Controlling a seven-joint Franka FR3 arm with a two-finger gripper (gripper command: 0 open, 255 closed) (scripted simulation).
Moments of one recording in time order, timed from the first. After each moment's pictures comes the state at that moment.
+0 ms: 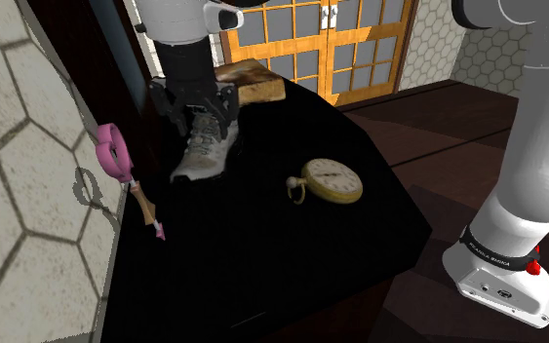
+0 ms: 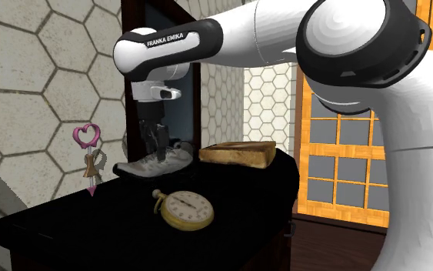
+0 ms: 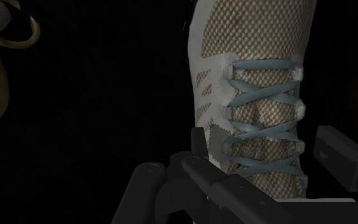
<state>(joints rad) -0.11 0.28 1.03 -1.46 -0.39 1.67 1.82</state>
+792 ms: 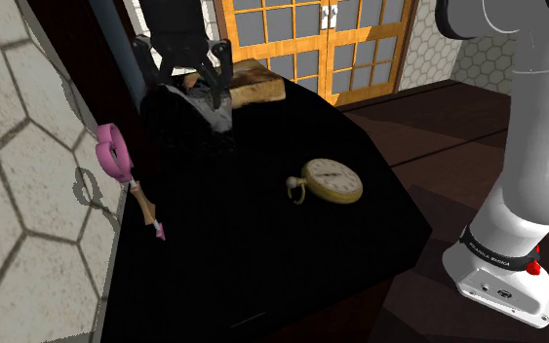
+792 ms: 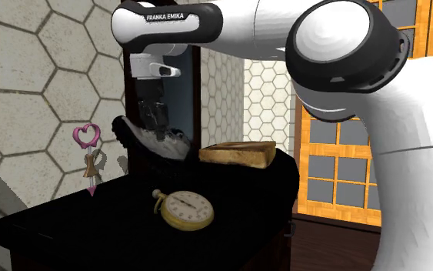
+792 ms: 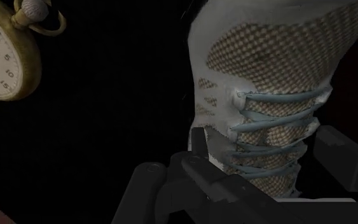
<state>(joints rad) 0.00 0.35 1.02 -1.22 -0.45 1.48 1.82</state>
